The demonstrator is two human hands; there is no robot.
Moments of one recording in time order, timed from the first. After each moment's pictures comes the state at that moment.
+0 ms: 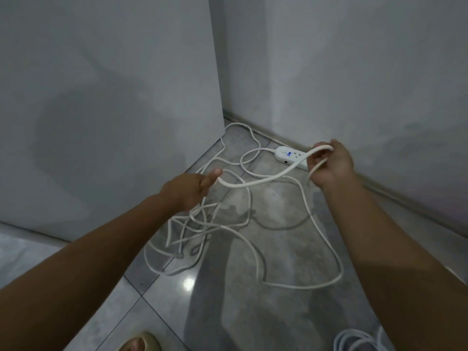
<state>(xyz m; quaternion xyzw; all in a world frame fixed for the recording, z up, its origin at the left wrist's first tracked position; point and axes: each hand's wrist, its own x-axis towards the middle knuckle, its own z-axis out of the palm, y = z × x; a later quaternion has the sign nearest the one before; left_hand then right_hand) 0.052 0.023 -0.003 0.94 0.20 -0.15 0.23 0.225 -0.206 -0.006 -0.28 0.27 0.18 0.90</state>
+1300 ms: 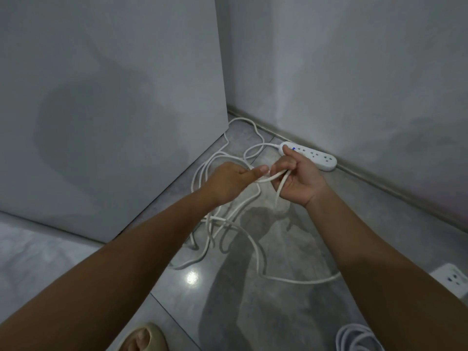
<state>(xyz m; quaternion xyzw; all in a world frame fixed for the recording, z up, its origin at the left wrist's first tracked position) 0.082 -0.034 -0.003 0.89 0.19 -0.03 0.41 0.179 -0.176 -0.024 -0.22 0.20 0.47 0.83</state>
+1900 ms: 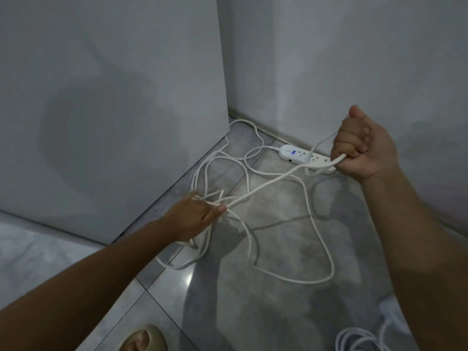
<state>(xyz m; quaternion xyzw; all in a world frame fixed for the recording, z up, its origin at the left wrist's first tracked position) 0.010 0.018 -0.045 0.98 0.01 -0.13 0.18 0.241 -0.247 0.025 -0.14 0.00 0.54 0.83</state>
